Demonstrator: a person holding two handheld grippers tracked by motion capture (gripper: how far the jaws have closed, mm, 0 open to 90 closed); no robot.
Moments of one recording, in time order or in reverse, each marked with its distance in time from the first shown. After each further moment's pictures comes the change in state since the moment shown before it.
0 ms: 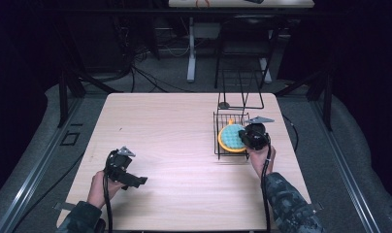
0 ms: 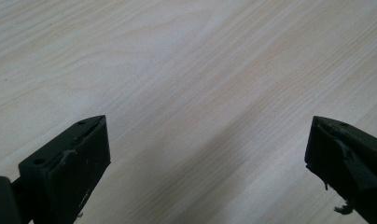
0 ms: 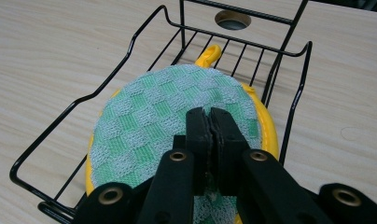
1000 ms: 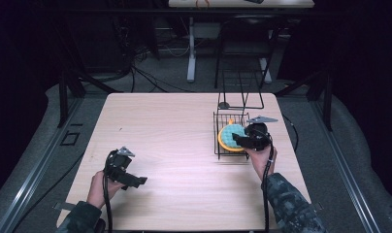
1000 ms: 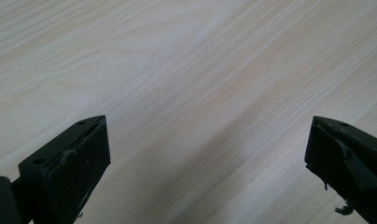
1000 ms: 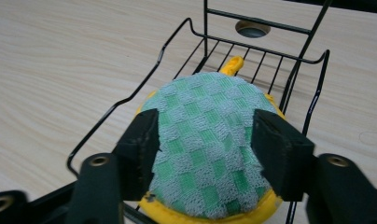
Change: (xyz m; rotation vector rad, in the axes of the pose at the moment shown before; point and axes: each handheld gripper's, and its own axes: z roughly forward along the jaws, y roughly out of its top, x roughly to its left) left arm 0.001 -0.001 -0.001 0.001 0.001 0.001; right arm 0.004 0.005 -0.016 -0.015 0.080 0.014
